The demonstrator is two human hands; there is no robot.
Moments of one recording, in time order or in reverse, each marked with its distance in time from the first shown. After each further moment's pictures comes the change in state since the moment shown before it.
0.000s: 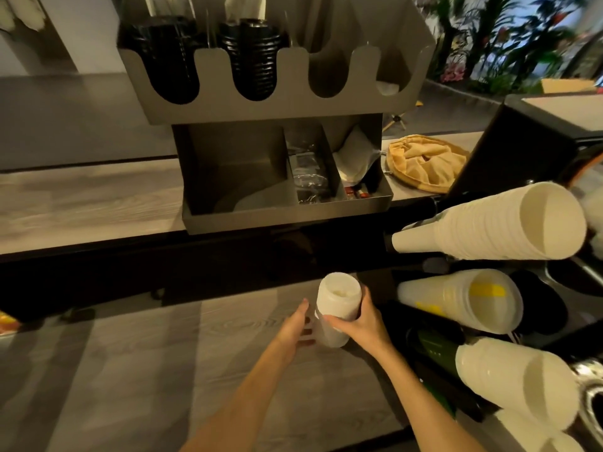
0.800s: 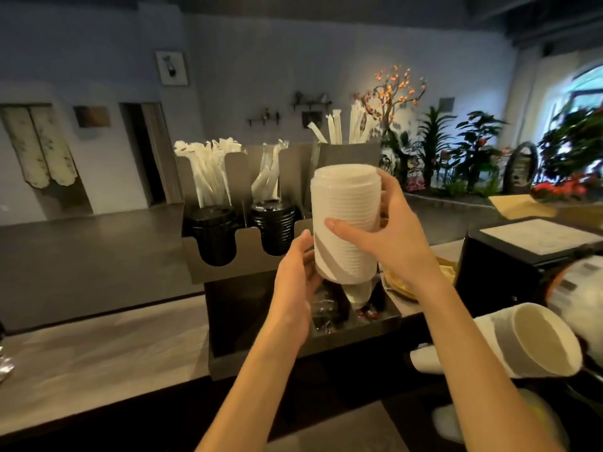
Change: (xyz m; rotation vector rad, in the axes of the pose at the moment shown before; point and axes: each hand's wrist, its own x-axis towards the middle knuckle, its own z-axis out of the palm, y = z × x) left_hand -0.226 0.301 0.006 -0.233 -0.200 0.815; right_hand -0.032 -0.374 -0.130 0.109 0.360 -0.840
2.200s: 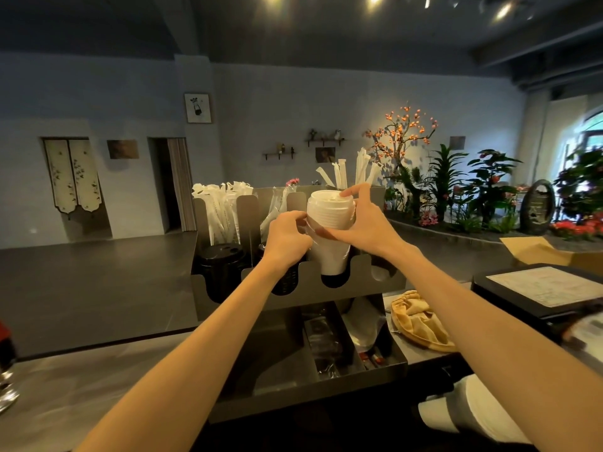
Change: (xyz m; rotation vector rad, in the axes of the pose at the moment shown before) left_hand 0.104 0.078 0.004 0.979 0.094 0.487; right_hand 0.133 0.049 0.013 -0.331 -0.143 -0.181
